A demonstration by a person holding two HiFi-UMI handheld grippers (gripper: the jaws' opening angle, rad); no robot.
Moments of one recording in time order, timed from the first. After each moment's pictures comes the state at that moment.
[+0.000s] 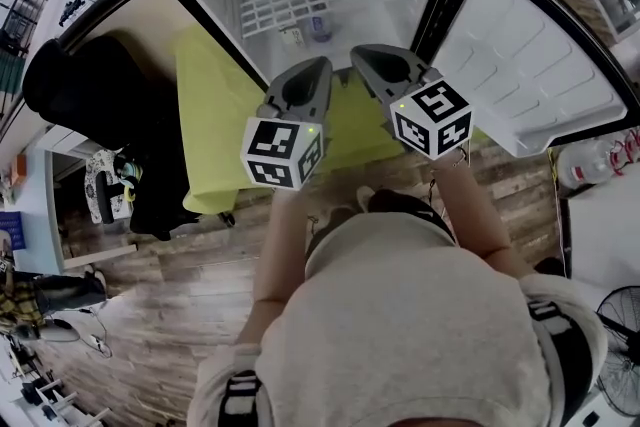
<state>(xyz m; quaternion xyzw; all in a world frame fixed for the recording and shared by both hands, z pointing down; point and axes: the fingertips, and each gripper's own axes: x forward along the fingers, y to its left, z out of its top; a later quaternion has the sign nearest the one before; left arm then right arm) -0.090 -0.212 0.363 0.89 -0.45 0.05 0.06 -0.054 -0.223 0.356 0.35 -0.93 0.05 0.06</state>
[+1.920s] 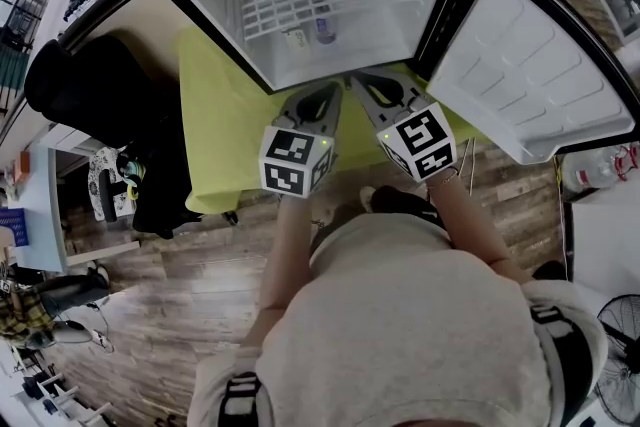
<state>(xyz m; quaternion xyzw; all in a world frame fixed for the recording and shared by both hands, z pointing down) -0.081 -0.207 0.425 0.89 -0.43 0.13 0.10 -0.062 -0.216 0.404 0.36 -0.92 -0.01 0.12</state>
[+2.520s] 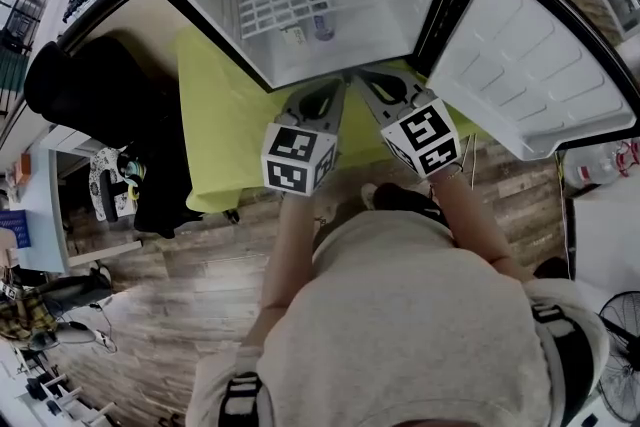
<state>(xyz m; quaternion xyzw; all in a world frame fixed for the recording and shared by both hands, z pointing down) -0.072 -0.207 0.426 0.89 -0.43 0.14 0.10 -0.053 -0.216 0.411 0.36 -0.92 -0.01 0.14</state>
